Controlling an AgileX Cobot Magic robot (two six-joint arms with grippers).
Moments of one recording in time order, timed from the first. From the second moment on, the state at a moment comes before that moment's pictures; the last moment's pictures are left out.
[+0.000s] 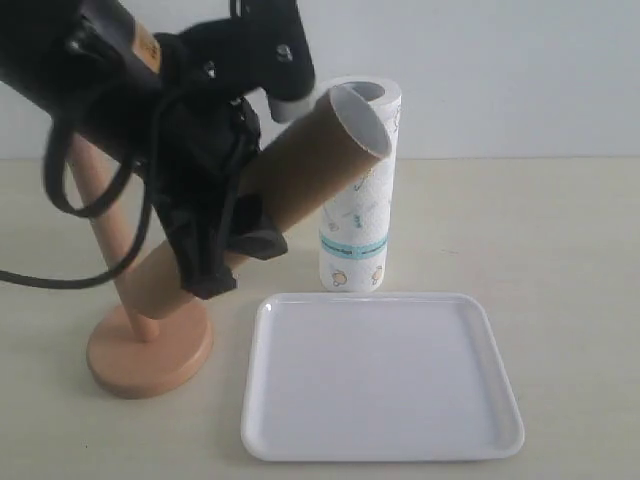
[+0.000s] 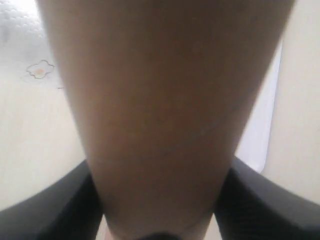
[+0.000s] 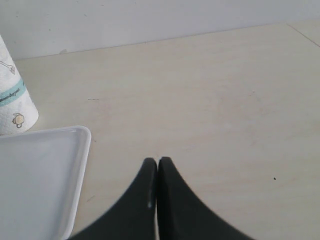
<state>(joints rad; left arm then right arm) -0.76 1.49 -1.27 -0.04 0.86 0.72 -0.01 0.01 0.00 0.08 0.38 0.05</state>
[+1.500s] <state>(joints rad) -0.91 2.13 -1.75 0.08 1.03 0.54 -0.01 0.01 0.00 0.08 0.38 0.05</state>
